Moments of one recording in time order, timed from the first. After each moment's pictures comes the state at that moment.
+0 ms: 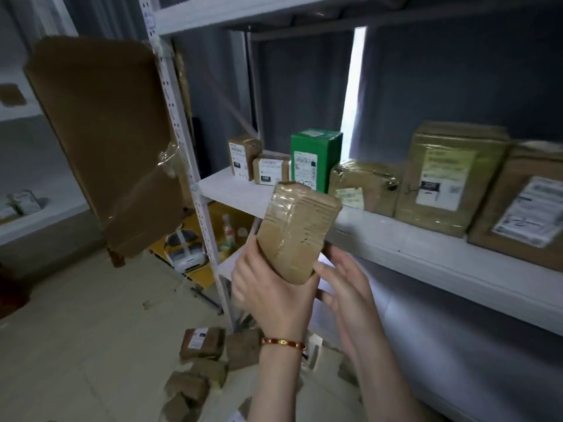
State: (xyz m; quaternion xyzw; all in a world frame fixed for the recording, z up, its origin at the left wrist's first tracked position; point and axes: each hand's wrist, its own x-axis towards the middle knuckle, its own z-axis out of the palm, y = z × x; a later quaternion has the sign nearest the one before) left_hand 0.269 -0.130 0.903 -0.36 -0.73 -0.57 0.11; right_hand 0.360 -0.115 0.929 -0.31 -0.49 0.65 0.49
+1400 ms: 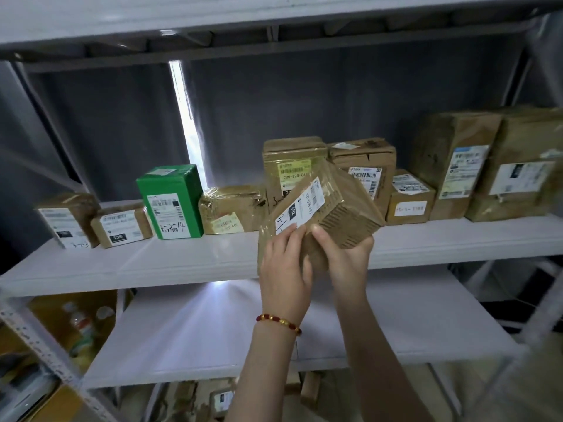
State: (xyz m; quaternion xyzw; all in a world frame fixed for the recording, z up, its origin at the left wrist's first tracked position) left_hand 0.352 -0.037 0.926 -0.77 -0.40 -0.49 -0.05; right_hand 0.443 -0.060 0.956 -0.46 -0.26 0.30 0.79
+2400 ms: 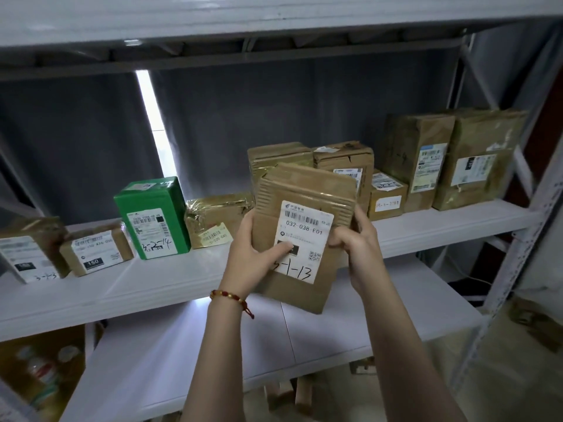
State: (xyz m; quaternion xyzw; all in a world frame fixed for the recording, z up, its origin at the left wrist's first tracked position) left_hand 0.282 0.012 0.963 -0.71 -0.31 -0.47 -0.42; right_hand 0.449 -0.077 0.977 -0.47 -0.40 0.28 0.73
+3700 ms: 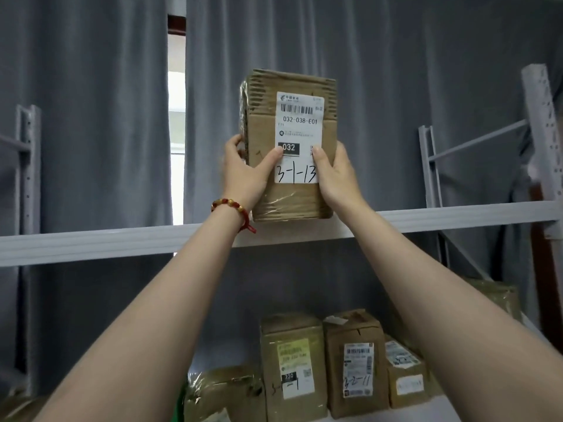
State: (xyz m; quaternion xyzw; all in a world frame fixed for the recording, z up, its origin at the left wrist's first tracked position) left_hand 0.298 0.051 1.350 -0.66 -0.15 -0.70 -0.23; right_hand 0.442 -0.017 1.343 -0.43 -0.56 -0.10 0.70
